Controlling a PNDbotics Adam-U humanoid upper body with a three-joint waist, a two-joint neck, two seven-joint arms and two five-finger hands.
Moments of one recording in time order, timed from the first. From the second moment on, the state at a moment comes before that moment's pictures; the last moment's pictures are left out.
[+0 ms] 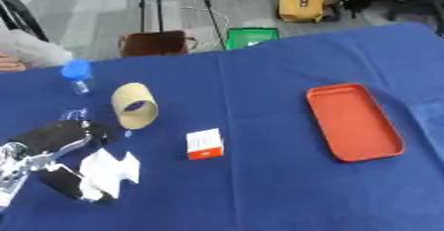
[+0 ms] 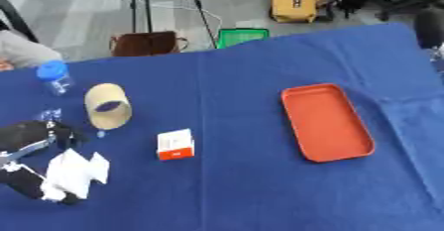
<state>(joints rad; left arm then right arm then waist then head) -0.25 0.59 -0.09 -1.64 -0.87 -0.26 -0.55 -0.39 -0.60 -0.07 -1.98 0.05 -0.31 0.01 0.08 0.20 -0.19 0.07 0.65</state>
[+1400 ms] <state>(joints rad) -0.29 0.57 -0.12 -1.54 -0.92 -0.26 -0.47 -0.40 -0.60 -0.06 -1.98 0.05 -0.31 0.02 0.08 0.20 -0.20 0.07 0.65</state>
